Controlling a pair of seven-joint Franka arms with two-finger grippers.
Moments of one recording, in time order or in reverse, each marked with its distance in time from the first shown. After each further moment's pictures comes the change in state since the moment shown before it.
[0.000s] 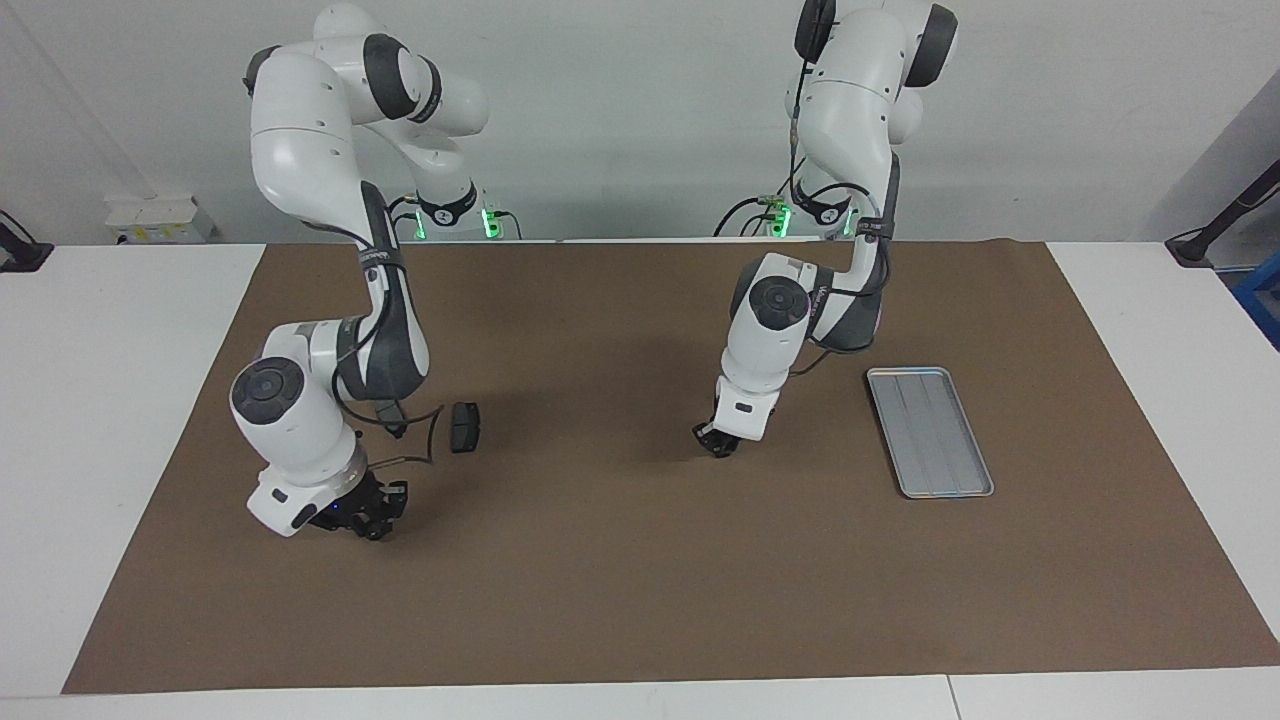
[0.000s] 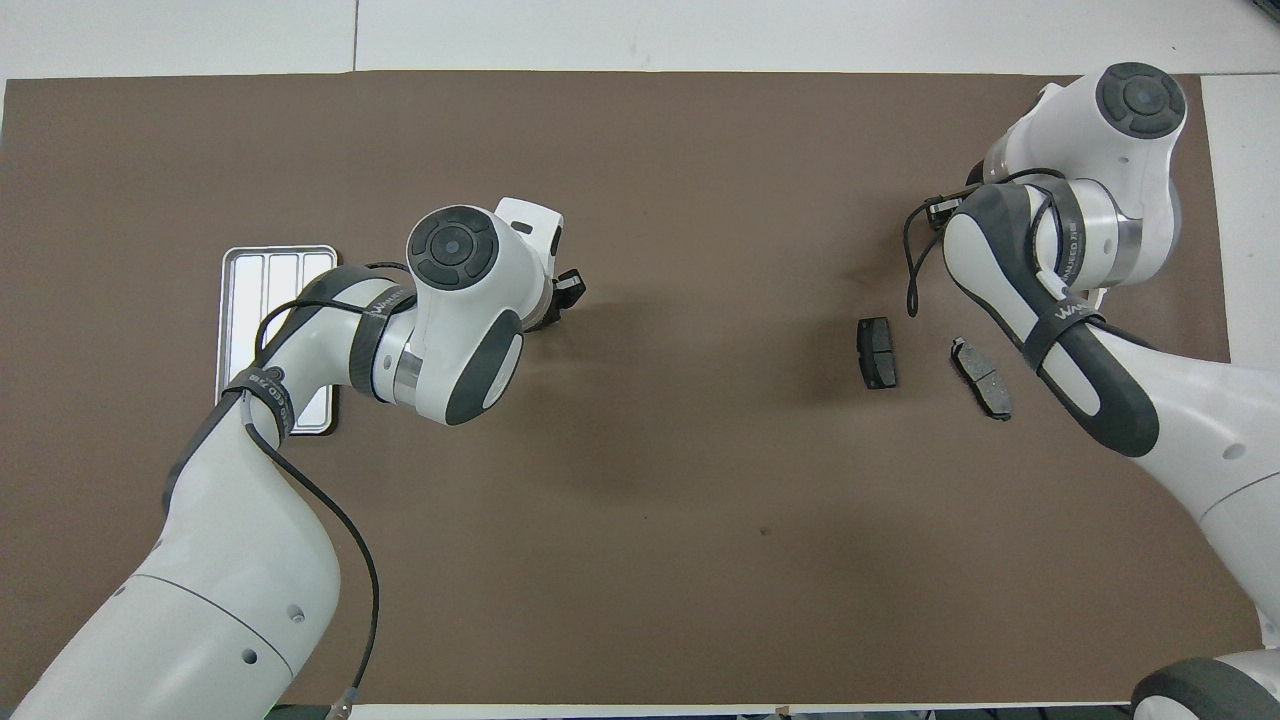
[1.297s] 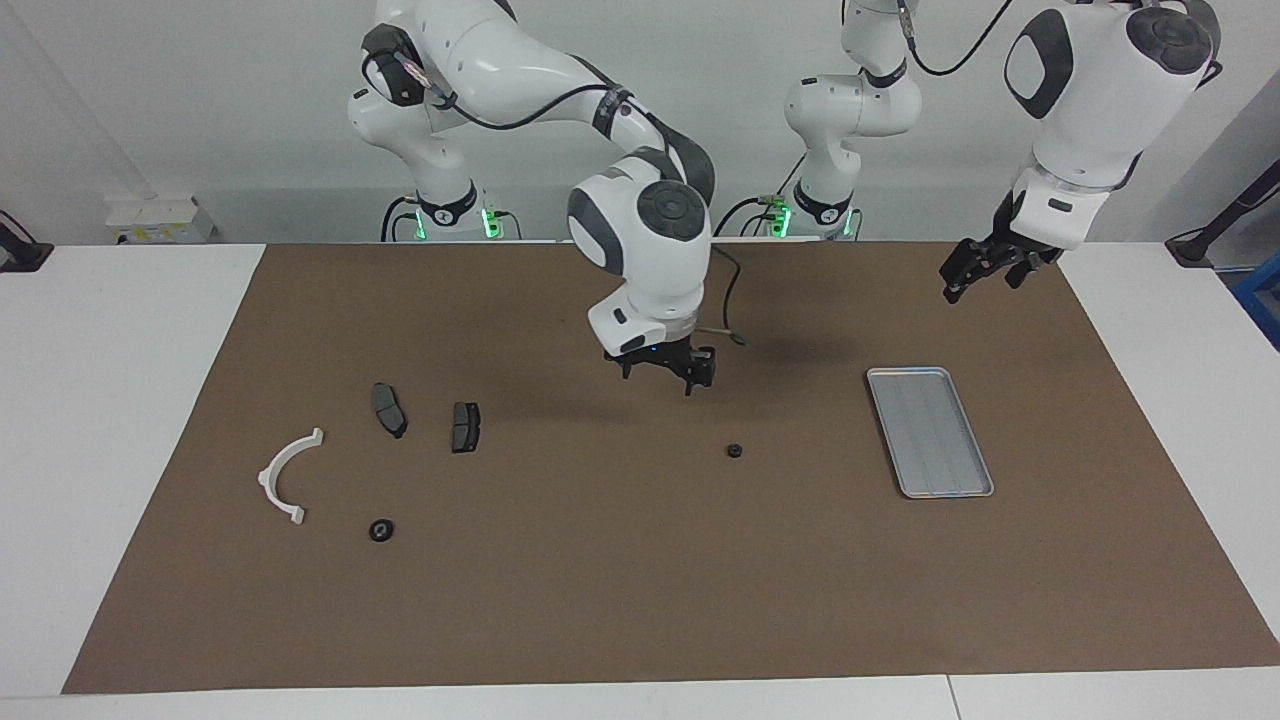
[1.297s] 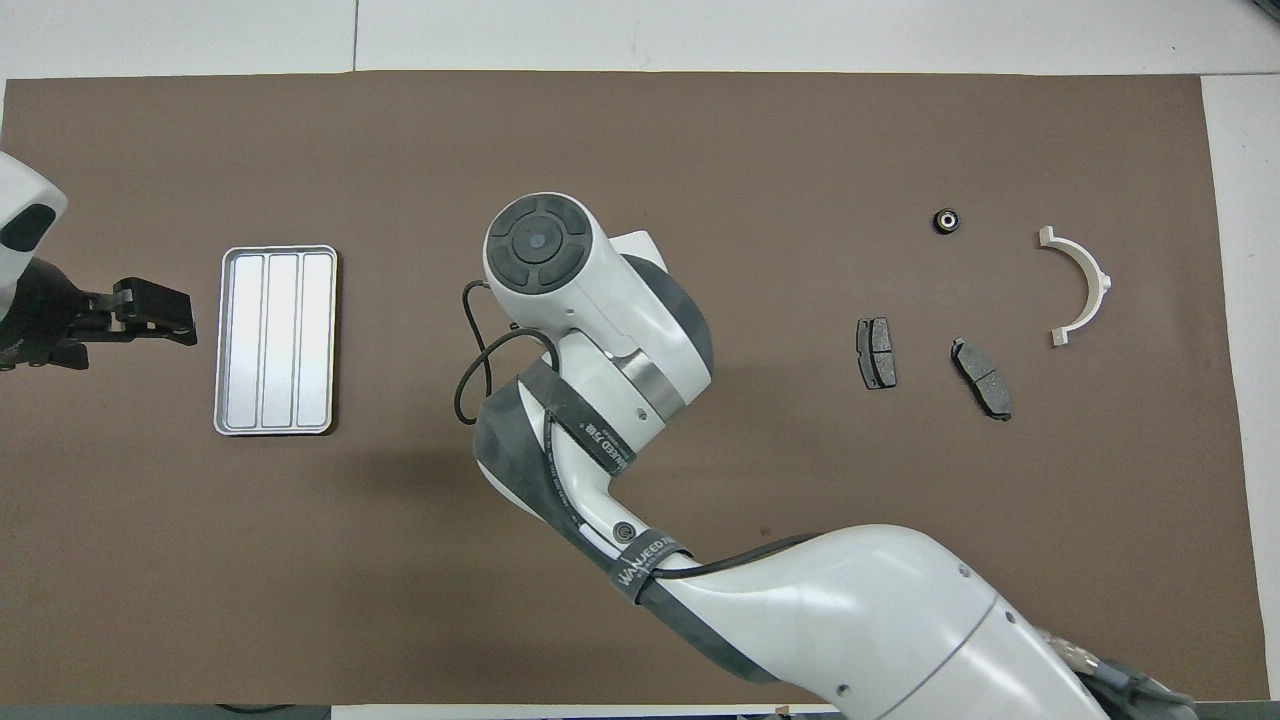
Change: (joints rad) left arm 0.371 -0.527 0.064 0.013 0.043 -0.647 0.654; right arm 0.687 0.045 0.015 0.314 0.035 -0.356 1.235
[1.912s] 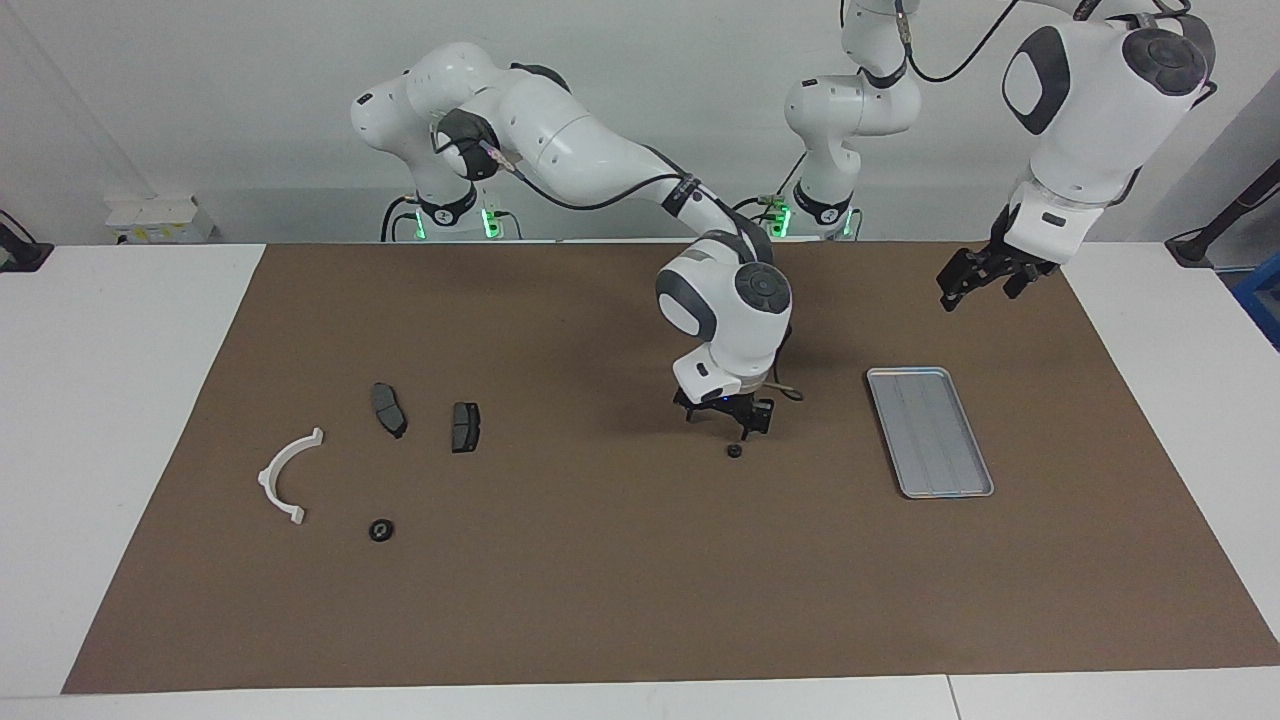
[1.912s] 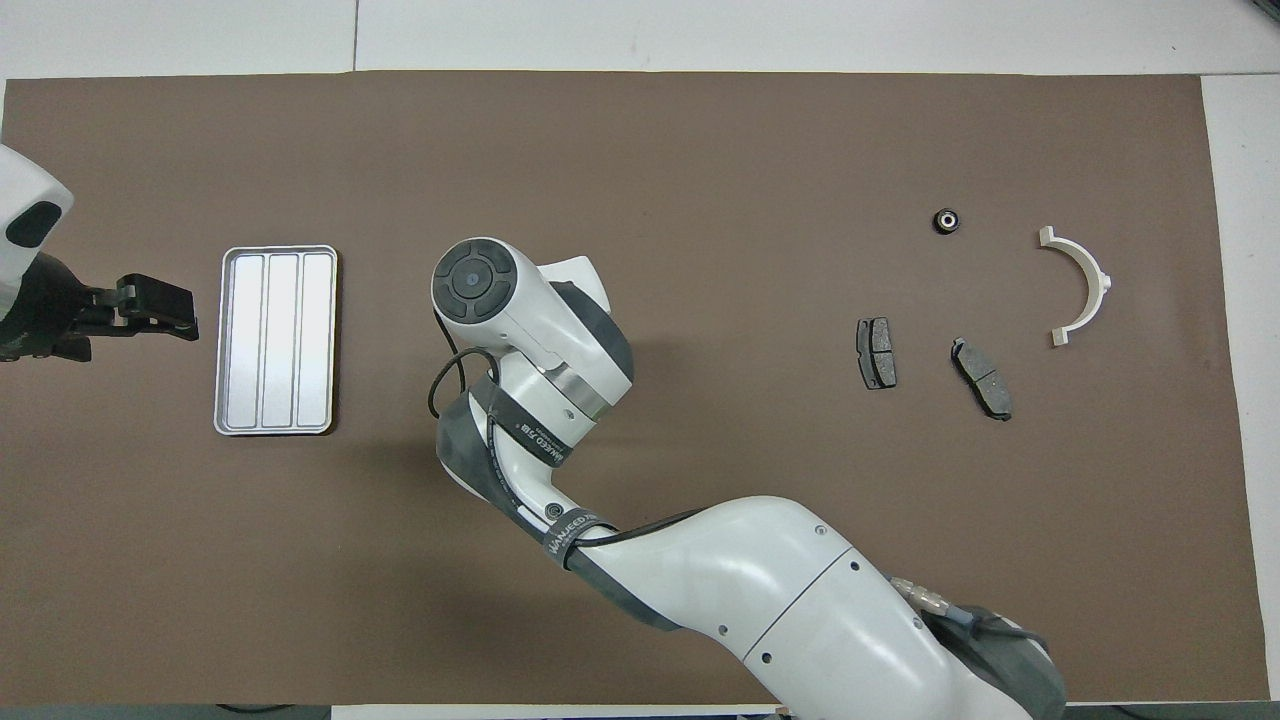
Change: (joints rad) left arm 0.048 0.018 -0.042 0.007 -0.004 -0.004 0.032; right arm 0.123 0.271 -0.091 0.237 0.000 0.043 0.046
